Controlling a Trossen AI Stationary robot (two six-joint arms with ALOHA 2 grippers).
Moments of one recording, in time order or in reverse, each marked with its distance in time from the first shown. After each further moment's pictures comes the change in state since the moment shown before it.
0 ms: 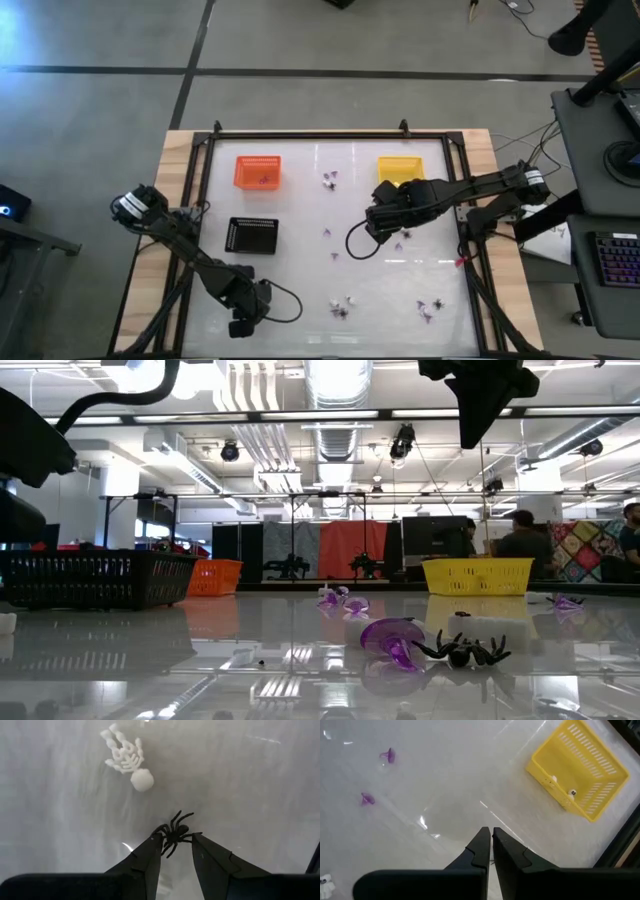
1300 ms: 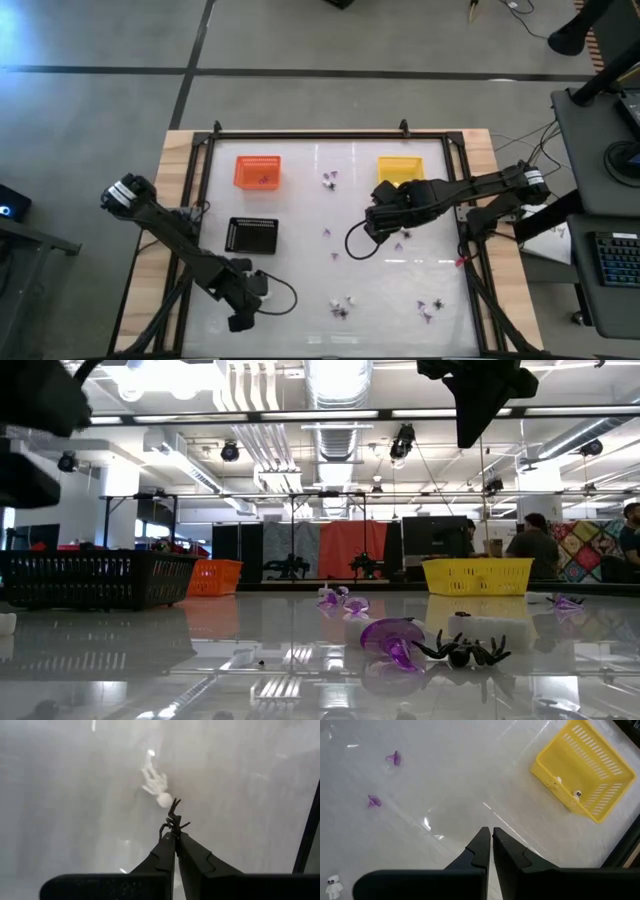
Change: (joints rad) left arm 0.000 -0.179 -0.037 -0.019 -0.145 -0.065; right arm 0.003 0.000 0.000 0.019 -0.002 0.005
